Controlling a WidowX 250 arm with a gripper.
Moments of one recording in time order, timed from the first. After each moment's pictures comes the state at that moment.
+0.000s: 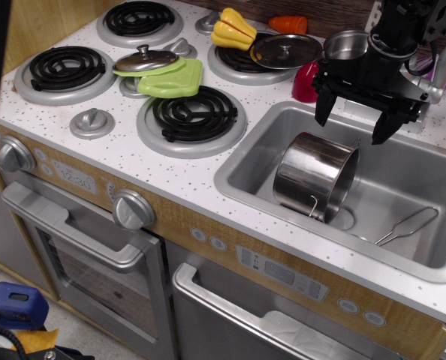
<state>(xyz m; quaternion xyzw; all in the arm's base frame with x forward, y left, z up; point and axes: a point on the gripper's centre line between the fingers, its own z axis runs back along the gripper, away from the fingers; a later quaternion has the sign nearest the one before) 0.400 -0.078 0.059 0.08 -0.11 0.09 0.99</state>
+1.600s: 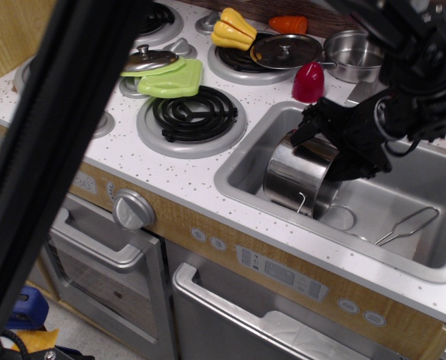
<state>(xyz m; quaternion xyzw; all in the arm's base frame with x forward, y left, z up) 0.391 -0.057 0.006 0.33 -0.12 0.02 0.94</state>
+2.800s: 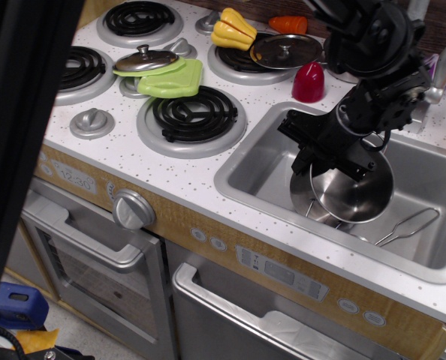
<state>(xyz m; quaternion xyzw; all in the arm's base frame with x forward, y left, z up) 0.384 -0.039 -0.007 0.20 -0.12 0.05 0.97</state>
